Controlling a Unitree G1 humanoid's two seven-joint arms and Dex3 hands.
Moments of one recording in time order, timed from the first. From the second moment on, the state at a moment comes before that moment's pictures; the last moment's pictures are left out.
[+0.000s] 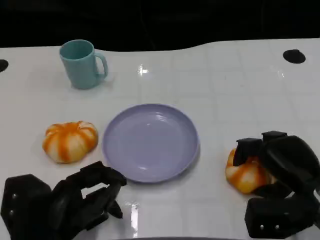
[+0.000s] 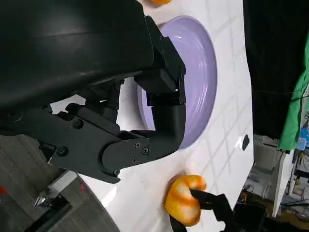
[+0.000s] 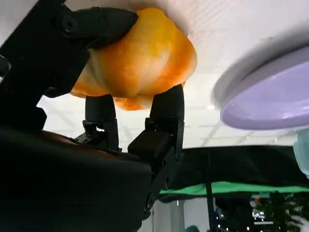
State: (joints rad) left arm 0.10 0.08 0.02 -0.02 -0.25 0.20 -0.34; right arm -0.33 -0.38 0.37 0.51 -0.79 -0.34 -0.31
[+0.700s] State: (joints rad) left arm 0.11 0.07 0.02 -0.04 -0.25 0.20 -0.34; right arm -0.40 -0.26 0.33 0.48 -0.60 -0.45 -0.31
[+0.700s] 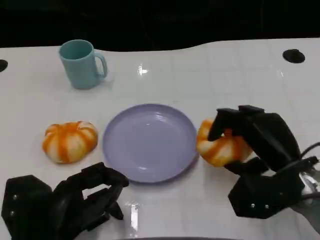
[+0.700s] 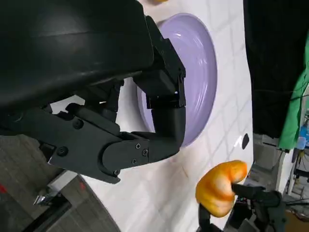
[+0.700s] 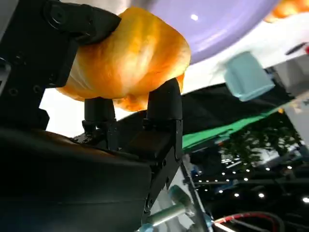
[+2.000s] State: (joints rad) left arm 0.12 0.07 0.02 -0.05 -0.25 0.22 -0.33; right arm -0.77 0.01 0.48 0.98 -0.63 -0.40 -0.14
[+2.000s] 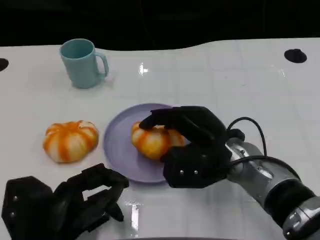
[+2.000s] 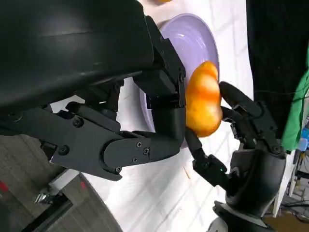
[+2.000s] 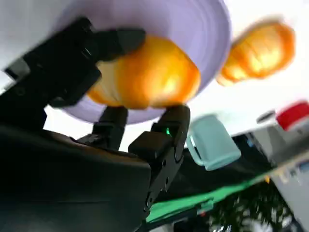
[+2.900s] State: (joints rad) left arm 0.12 0.07 0.00 -0.06 -0.24 0.22 -0.32; right arm -0.28 -0.19 0.26 0.29 -0.20 -0.37 0.24
